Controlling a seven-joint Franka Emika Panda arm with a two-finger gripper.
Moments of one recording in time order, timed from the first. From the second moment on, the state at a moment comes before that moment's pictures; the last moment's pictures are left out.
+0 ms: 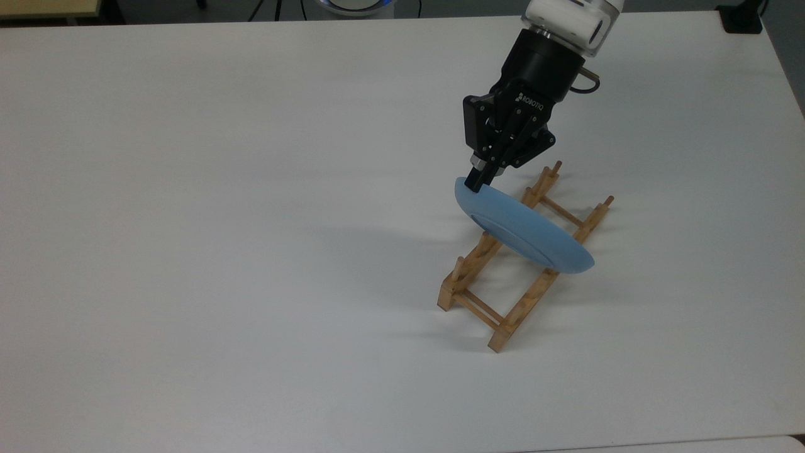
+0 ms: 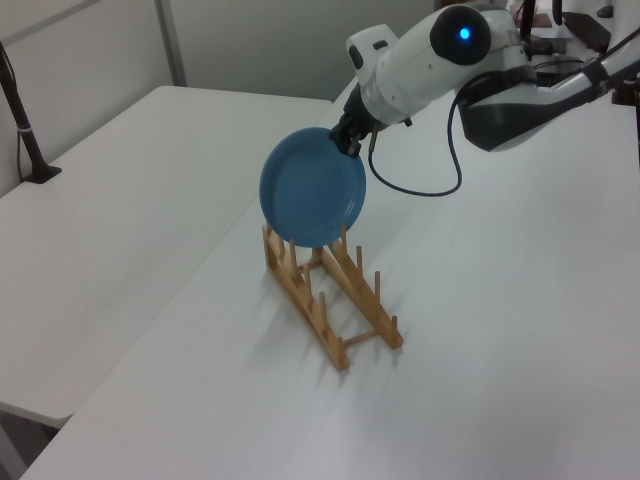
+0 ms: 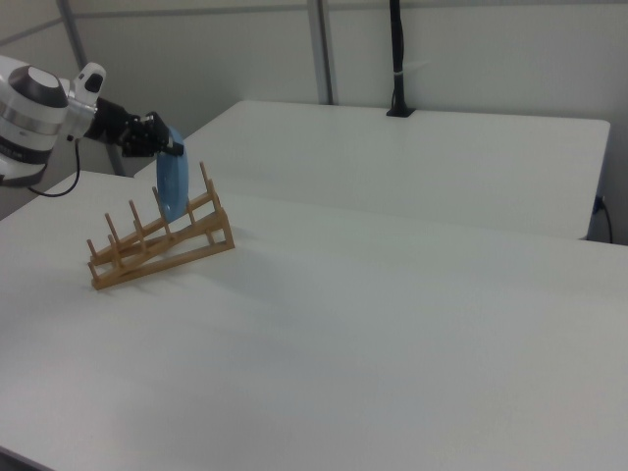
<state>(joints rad) 0.41 0.29 0.05 -1.60 -0.99 2.20 0.63</state>
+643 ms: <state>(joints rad) 0.41 0.29 0.07 -1.64 -1.00 2.19 0.69</state>
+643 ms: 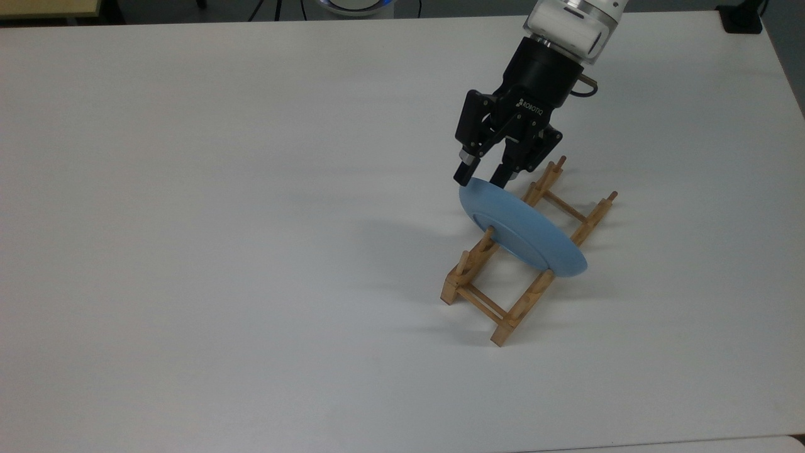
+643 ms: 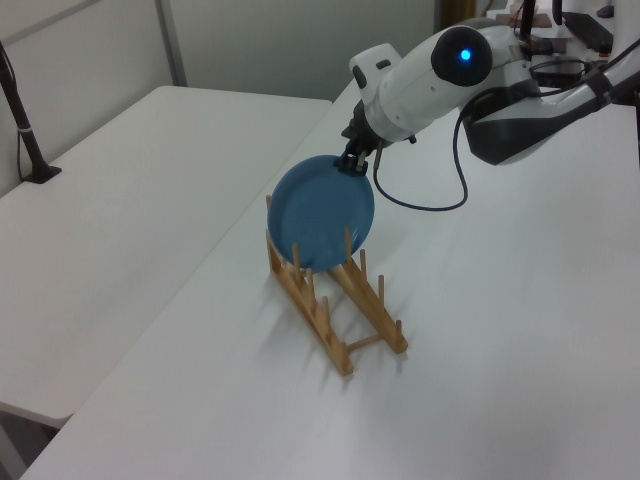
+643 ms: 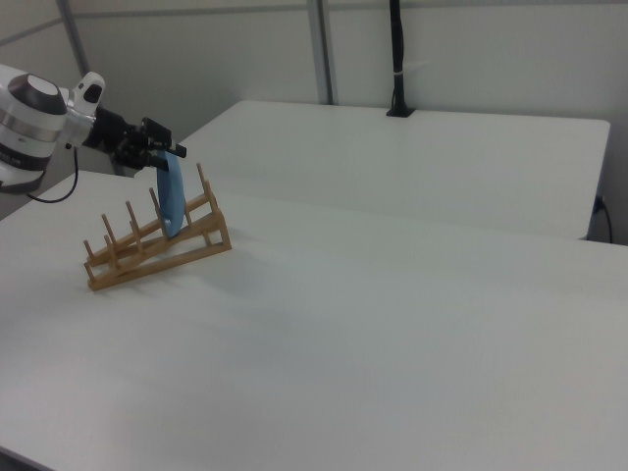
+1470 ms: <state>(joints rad) 0.20 0.21 0.14 -1.58 -0.04 1.89 0.46</state>
